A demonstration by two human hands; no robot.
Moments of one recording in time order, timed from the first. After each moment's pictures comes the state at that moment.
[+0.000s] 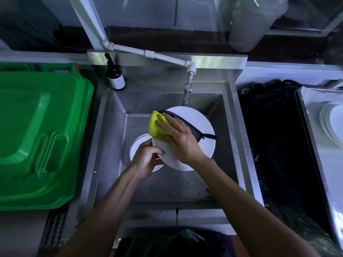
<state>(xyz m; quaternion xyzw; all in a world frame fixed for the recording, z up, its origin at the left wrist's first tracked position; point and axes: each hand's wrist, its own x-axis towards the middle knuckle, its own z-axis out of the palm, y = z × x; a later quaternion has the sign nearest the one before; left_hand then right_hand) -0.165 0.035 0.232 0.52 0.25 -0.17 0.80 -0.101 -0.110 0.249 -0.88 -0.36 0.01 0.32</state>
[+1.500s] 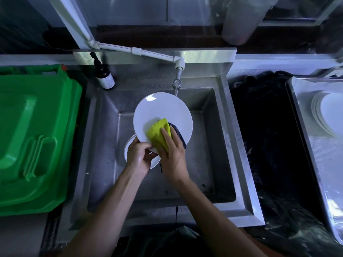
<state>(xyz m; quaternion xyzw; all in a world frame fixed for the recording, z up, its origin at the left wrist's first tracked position) -0.158 0.010 0.231 0.42 0.36 -0.04 0.83 -0.163 -0.109 0.224 -0.87 -0.12 0.00 0.47</state>
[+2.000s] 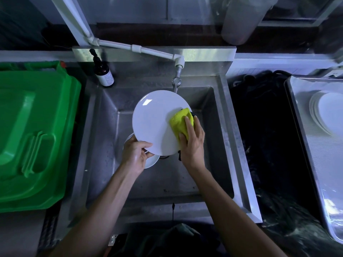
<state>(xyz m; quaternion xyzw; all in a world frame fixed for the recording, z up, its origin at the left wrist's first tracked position) -0.166 0.022 0.232 0.47 0.34 -0.05 0.81 -0.134 -0.156 0.211 -0.89 -0.05 -0.05 0.44</state>
